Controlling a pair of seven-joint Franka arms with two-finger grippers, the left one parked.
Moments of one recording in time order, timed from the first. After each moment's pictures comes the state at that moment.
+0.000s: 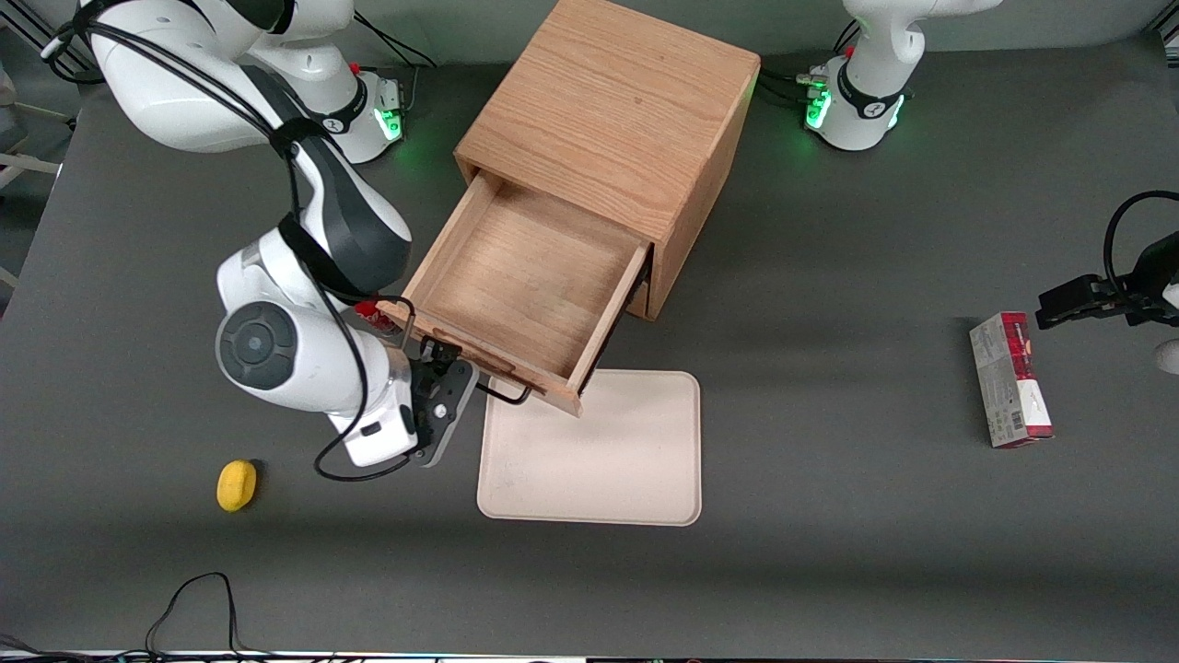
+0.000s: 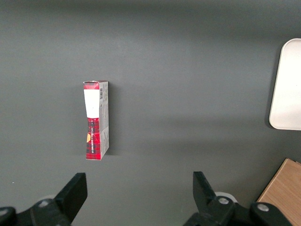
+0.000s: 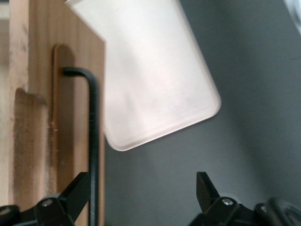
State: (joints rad) arm 0.09 0.70 0.45 -1.09 -0.14 1.76 -0.63
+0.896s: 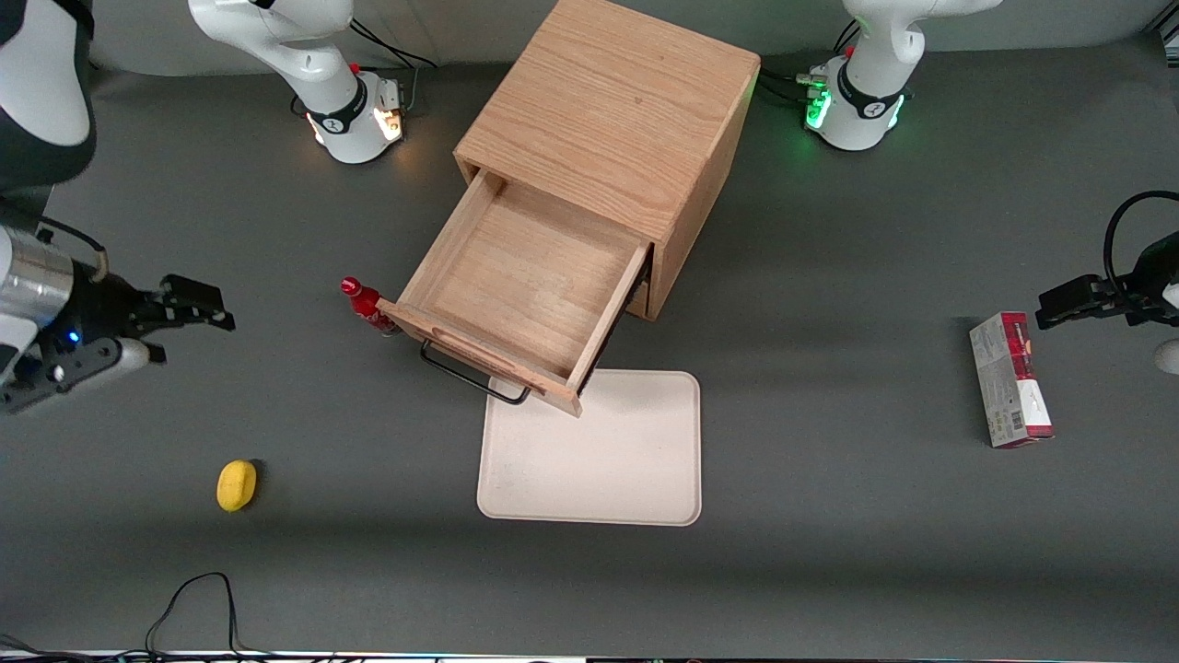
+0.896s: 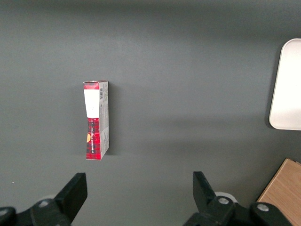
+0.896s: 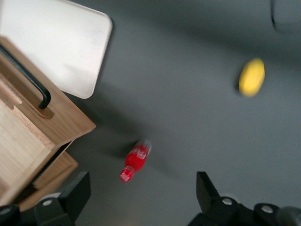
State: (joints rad) arm 0.05 0.18 -0.02 -1.42 0.12 1.50 -0.15
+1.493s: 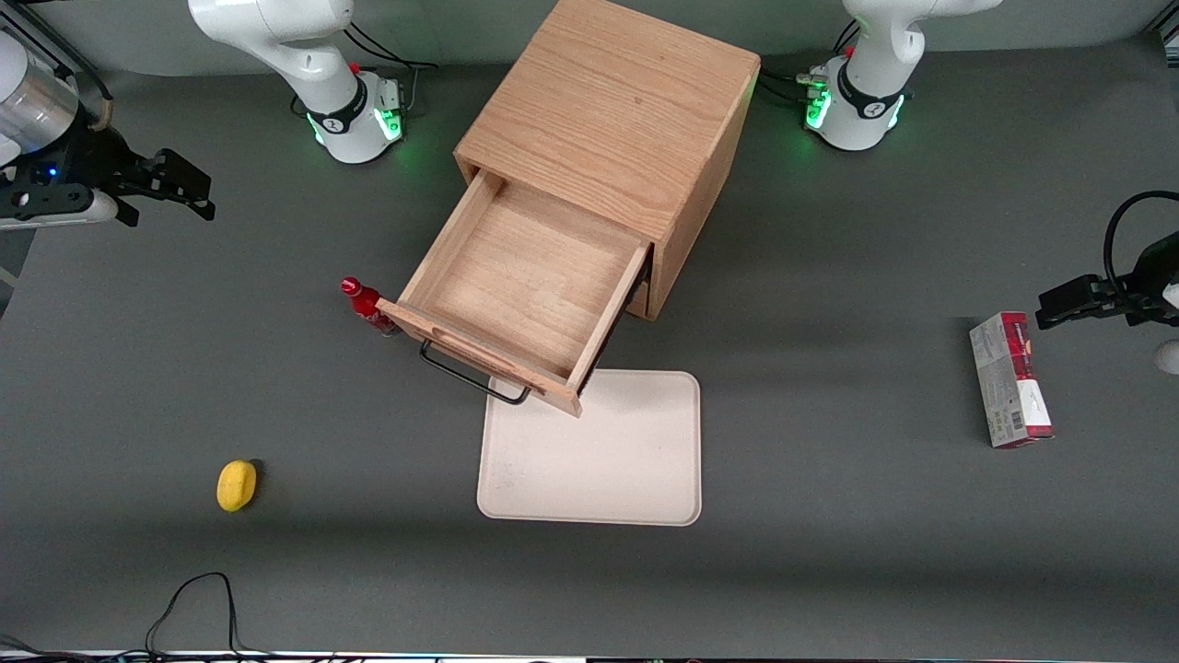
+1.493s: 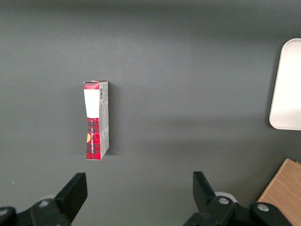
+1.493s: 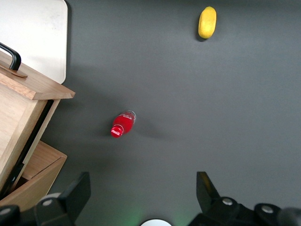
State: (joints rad) arm 0.07 -0.24 0.01 -1.85 -0.01 1.59 0.03
